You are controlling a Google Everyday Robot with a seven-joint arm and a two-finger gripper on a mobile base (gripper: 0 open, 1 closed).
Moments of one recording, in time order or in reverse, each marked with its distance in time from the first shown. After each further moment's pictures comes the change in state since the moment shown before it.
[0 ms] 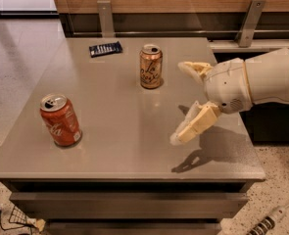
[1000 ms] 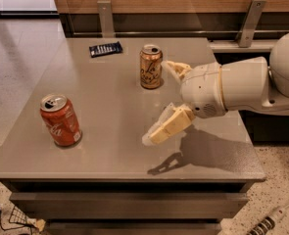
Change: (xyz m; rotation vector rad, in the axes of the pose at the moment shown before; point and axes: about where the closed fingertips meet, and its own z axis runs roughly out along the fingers) arm -0.032 0.010 0.035 0.064 -0.062 0.013
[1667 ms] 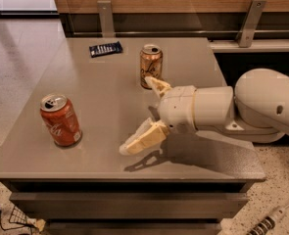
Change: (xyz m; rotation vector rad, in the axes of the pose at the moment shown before) arm 0.013 0.014 0.054 0.018 -0.101 0.056
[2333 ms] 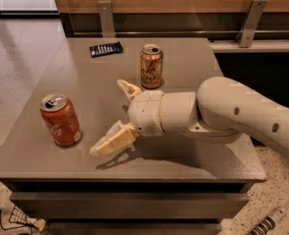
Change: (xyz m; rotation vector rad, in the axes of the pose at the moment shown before) arm -0.016 0.015 0.063 -0.046 -0.085 -0.009
